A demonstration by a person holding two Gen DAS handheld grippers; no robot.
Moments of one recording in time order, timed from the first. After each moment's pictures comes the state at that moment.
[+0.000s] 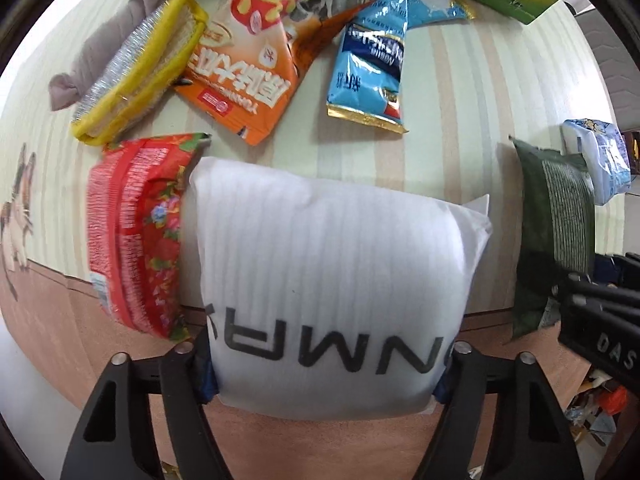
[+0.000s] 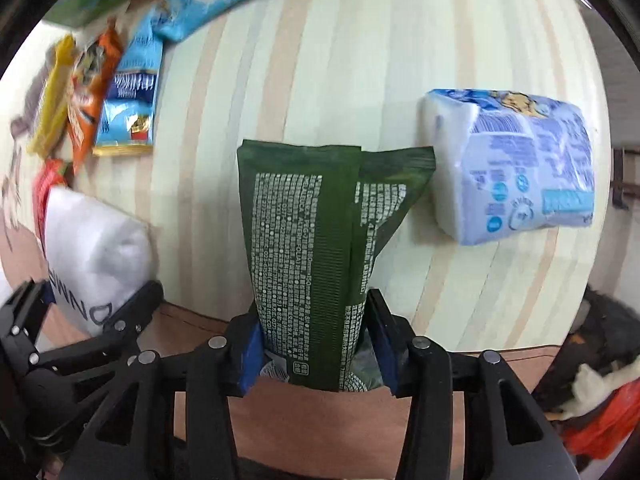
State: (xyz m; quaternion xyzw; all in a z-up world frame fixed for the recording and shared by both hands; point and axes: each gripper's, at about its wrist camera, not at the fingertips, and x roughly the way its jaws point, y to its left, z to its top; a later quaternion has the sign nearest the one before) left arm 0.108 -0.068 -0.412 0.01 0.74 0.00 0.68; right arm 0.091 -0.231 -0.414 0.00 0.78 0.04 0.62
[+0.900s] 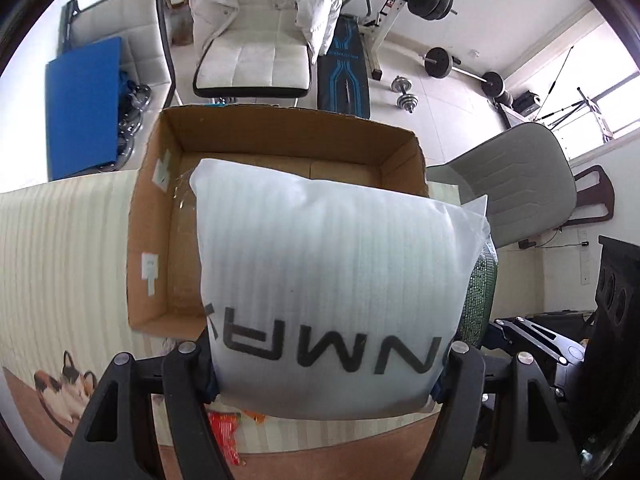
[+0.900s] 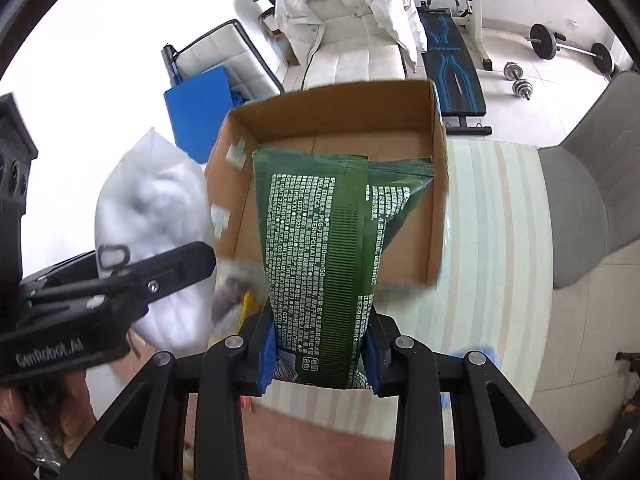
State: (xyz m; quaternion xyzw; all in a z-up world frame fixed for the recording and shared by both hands) left arm 0.352 -0.072 -0.187 -0.07 0.65 -0.12 0.75; right arm 0.262 -0.240 -0.174 0.12 0.61 0.13 0.77
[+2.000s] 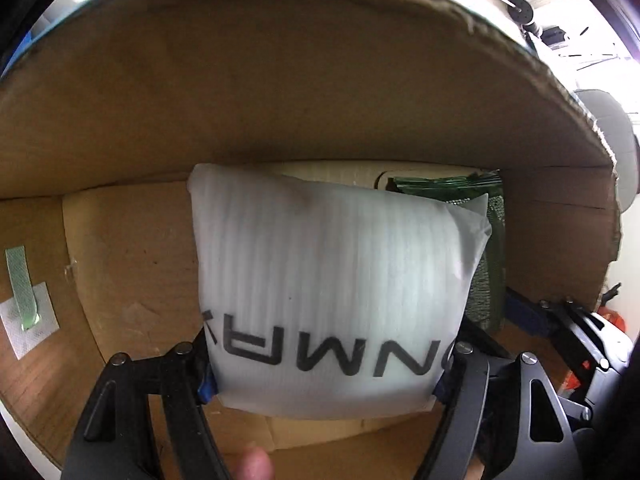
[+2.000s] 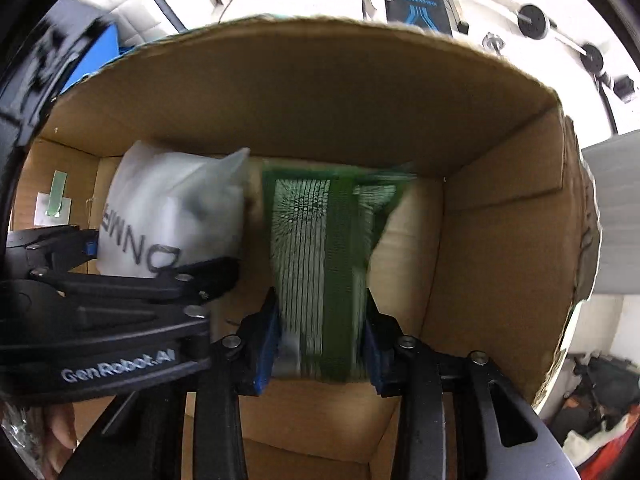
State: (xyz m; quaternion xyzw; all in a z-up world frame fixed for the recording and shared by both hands) left arm 0.507 -0.099 -0.363 -0.03 0.76 -0.15 0.63; right arm 0.471 -0.198 -0.363 0.04 0.71 0.04 0.70
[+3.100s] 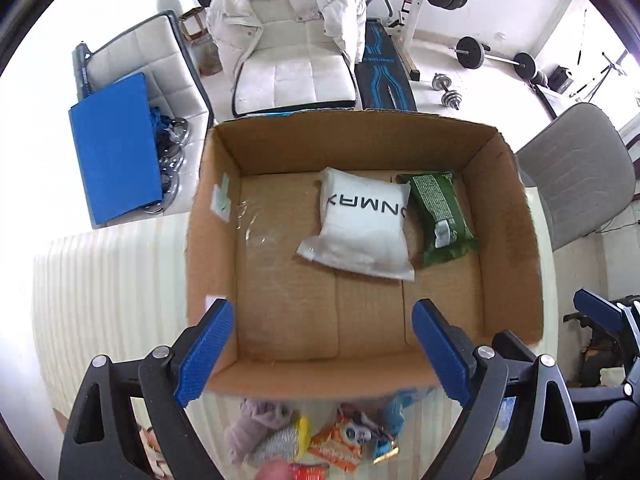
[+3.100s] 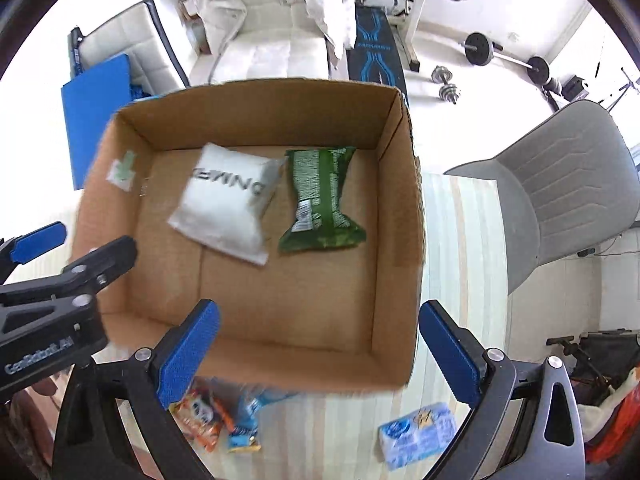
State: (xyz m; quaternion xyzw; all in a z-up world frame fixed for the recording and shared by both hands) left arm 0.361 -0.024 -0.216 0.05 0.61 -0.07 0.79; right arm 0.336 -0.177 -0.231 0.02 0.62 -0.02 0.78
